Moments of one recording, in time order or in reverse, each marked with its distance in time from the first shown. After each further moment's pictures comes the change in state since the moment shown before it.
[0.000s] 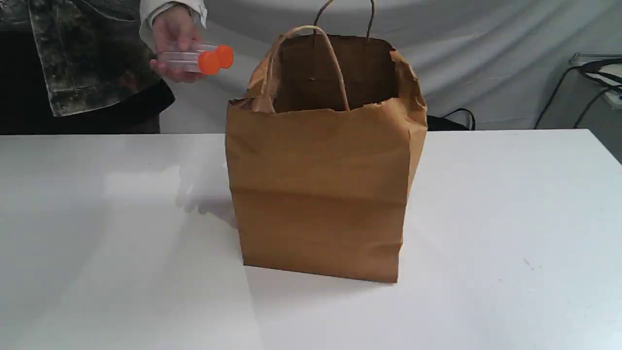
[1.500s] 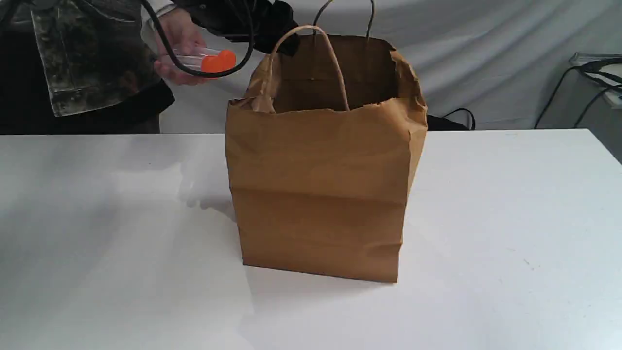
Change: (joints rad) left arm -0.239 0.918 -0.945 -0.384 1.216 0.158; right arm 0.000 0.000 0.000 0.017 0.015 0.000
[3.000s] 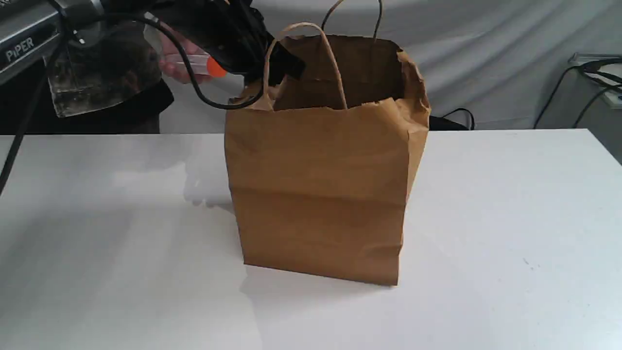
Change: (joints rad) left arm 0.000 0.092 0.000 -0.025 0.000 0.002; right arm 0.000 -0.003 0.000 -0.595 -1.224 0.147
